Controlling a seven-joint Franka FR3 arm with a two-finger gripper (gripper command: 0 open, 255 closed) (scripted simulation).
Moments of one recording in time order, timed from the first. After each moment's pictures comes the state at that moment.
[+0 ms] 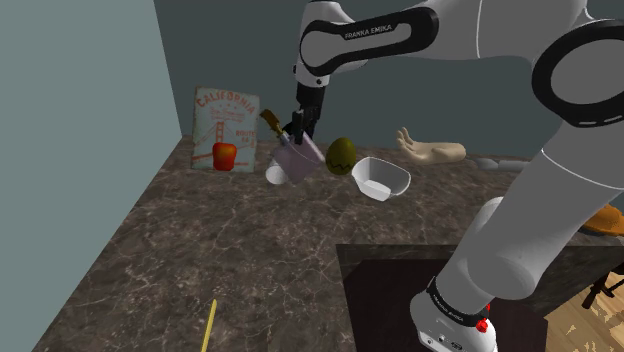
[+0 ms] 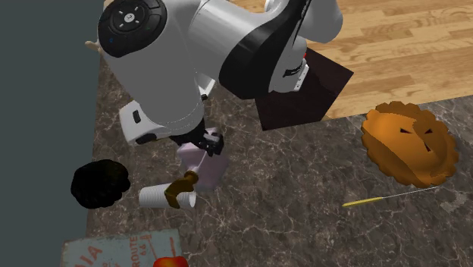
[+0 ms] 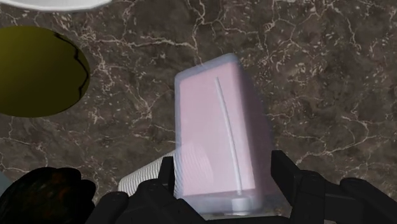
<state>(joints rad) 0.11 -0.06 -0.06 -1.97 0.01 1.92 -0.26</state>
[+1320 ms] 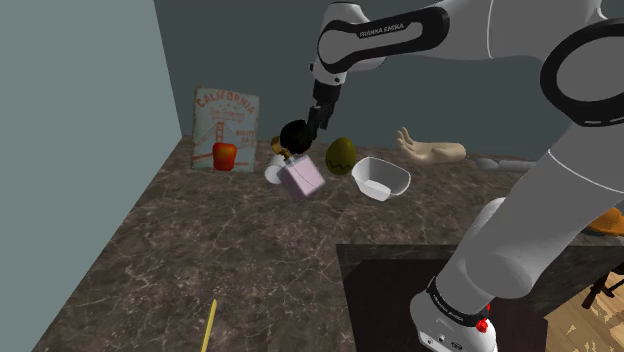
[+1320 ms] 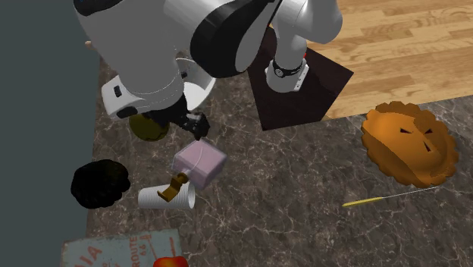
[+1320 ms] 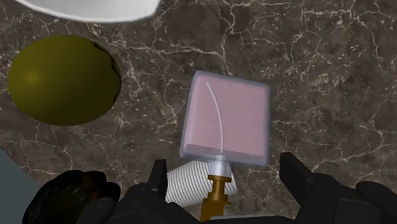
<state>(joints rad) 0.07 -0.10 -0.12 -2.02 0.02 1.96 -0.39</state>
